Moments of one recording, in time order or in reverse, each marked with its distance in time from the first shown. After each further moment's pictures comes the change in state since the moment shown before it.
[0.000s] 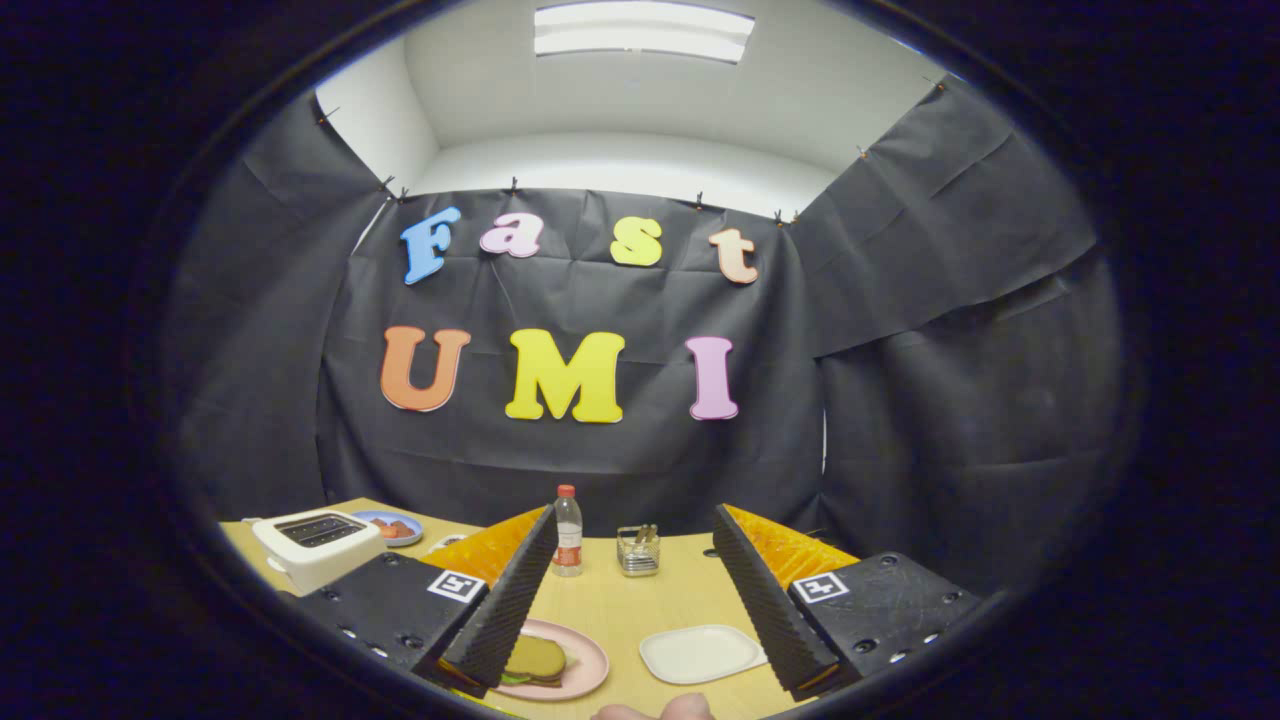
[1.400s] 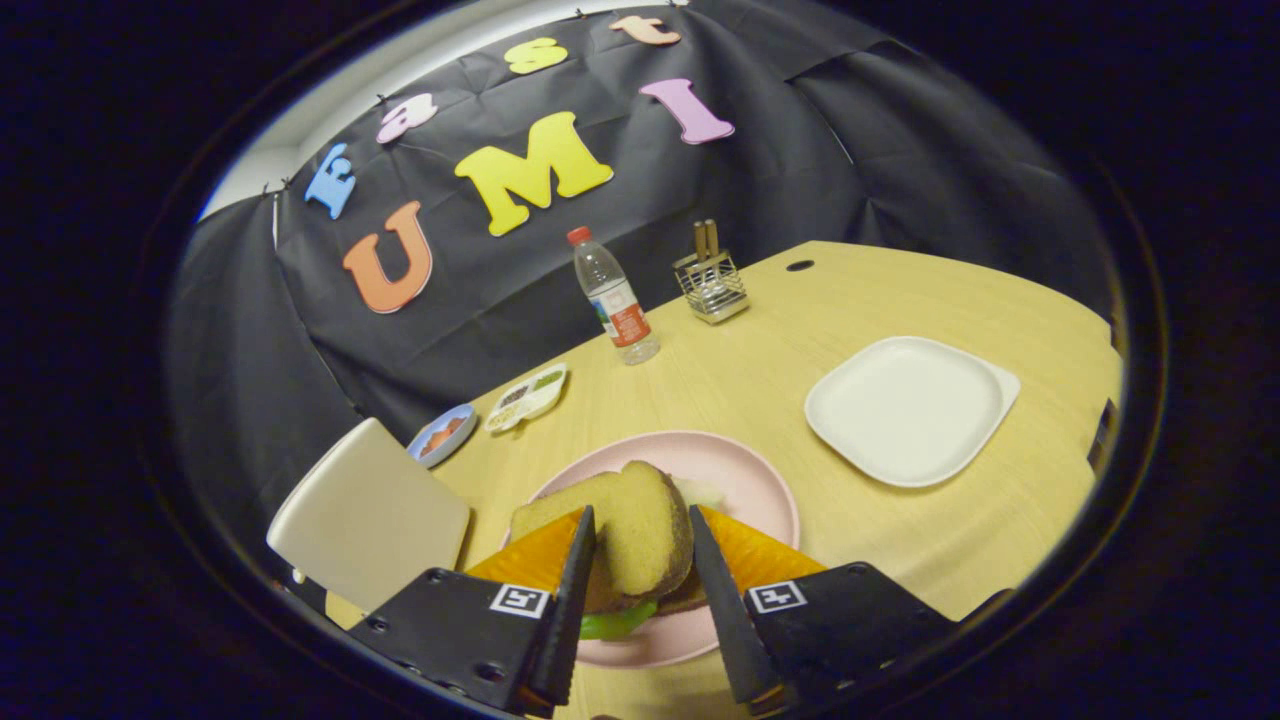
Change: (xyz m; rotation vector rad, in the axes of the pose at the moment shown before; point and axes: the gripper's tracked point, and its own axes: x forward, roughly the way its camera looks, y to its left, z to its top) arm 0.036 0.090 -0.241 0.437 0.646 0.099
